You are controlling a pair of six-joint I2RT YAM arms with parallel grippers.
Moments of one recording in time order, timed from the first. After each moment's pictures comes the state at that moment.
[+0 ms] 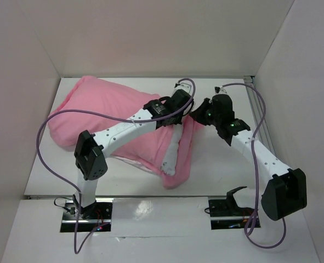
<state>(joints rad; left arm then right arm) -0.89 1.95 1.90 -0.76 -0.46 -0.41 0.34 1.24 0.96 -0.19 -0.07 0.71</state>
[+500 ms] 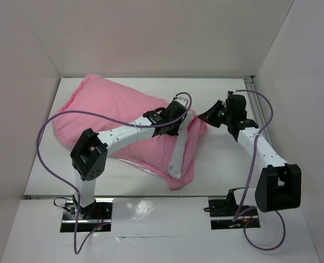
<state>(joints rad) -0.86 1.94 1.64 -0.57 -0.28 -0.39 0.10 1.27 0.89 -0.18 -0.33 0.80</state>
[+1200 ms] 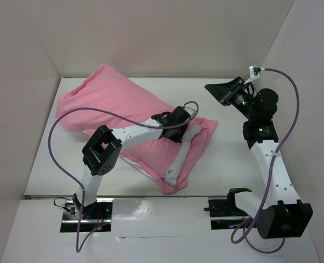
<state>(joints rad) -0.86 2.07 1.60 -0.50 -0.08 -0.30 0.01 1.07 1.01 0.20 -0.62 0.94</state>
